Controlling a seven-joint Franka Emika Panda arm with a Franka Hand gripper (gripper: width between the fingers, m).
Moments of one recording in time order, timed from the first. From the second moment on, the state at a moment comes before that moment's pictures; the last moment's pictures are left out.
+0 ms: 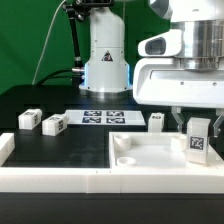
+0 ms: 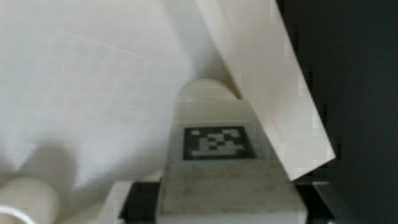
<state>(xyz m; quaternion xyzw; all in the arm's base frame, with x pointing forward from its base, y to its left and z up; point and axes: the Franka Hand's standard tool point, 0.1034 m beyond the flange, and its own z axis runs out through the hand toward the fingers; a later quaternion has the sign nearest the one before) 0.627 0.116 0.077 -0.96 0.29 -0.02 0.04</state>
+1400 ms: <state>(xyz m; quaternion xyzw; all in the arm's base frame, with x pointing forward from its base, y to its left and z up) 0.624 0.116 0.075 -0.83 0.56 0.00 0.05</state>
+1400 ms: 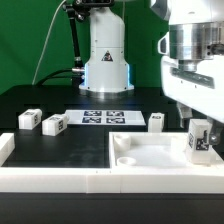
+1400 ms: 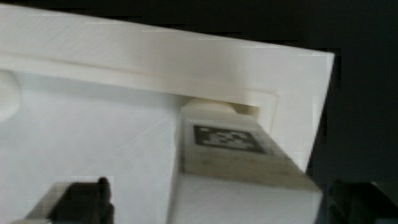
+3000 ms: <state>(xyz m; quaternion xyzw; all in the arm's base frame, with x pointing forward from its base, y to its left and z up) 0.624 0.118 0.074 -0.99 0.17 -0.02 0.04</state>
